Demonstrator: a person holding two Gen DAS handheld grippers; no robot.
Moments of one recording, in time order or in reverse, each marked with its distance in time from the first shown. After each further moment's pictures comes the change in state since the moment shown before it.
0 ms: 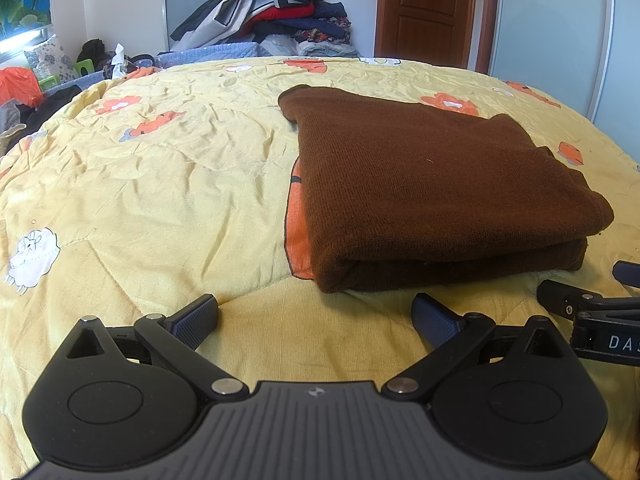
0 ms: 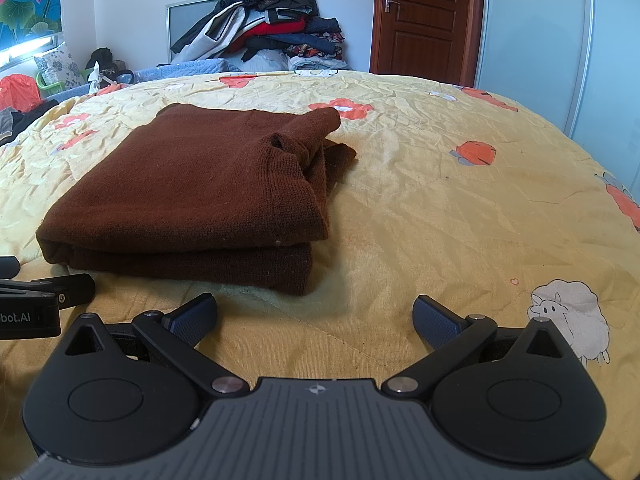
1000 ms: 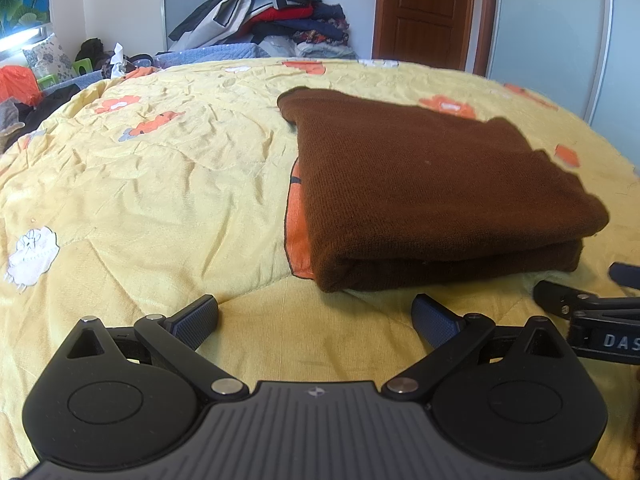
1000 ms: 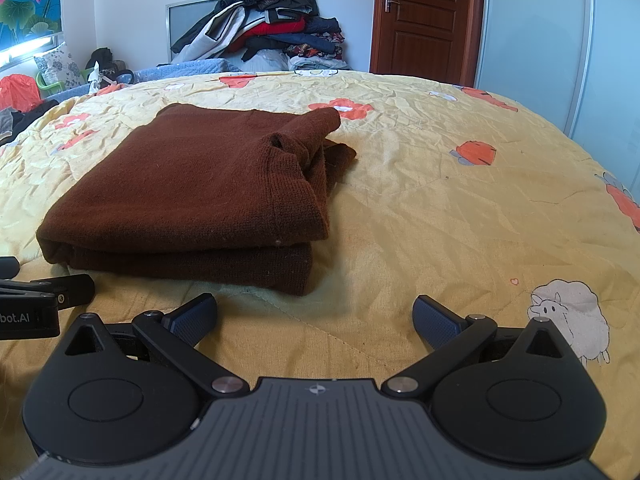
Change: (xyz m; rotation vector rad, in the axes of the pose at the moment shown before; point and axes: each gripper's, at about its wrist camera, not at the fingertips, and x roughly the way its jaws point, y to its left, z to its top) left arm -0.004 0.004 -0.003 -0.016 -0.021 -0.019; right arm 0.000 0.001 0.000 0.000 0.000 -0.001
